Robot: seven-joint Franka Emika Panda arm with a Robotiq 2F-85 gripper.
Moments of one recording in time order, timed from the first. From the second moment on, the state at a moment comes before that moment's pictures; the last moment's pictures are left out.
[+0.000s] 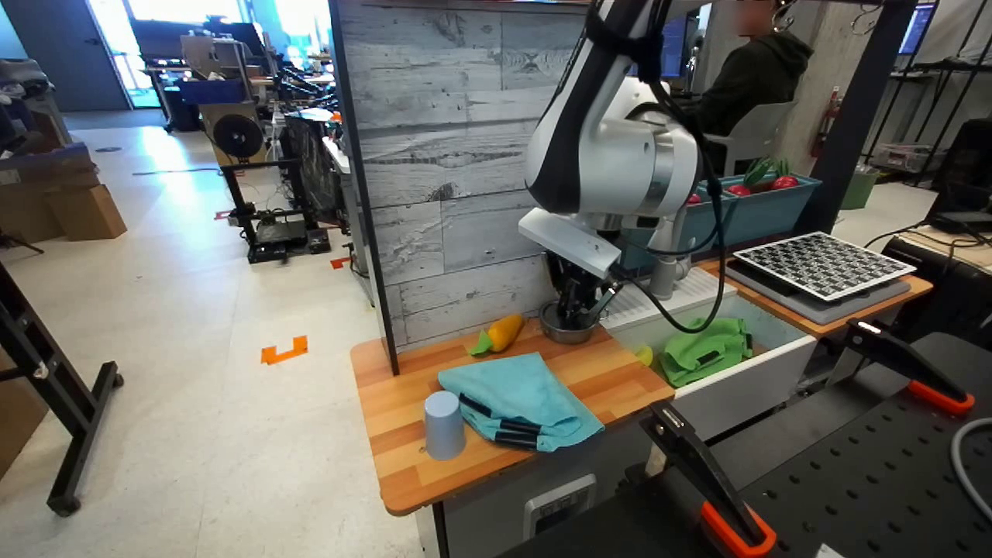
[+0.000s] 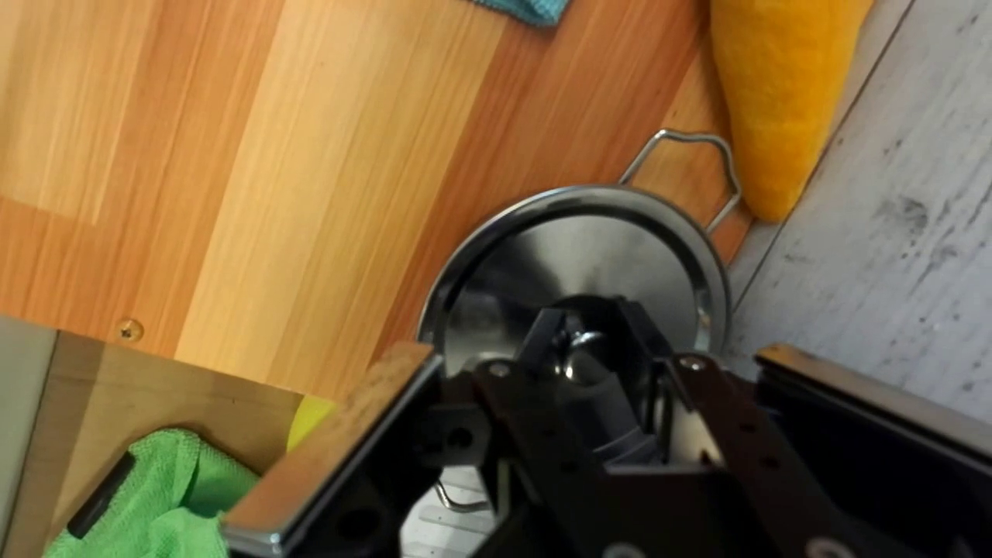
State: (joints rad) arm 0.10 1.01 -0.05 -1.71 0.36 2.86 0.83
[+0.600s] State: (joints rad) arm 0.06 0.92 -0.01 -1.82 0.36 2.86 0.69
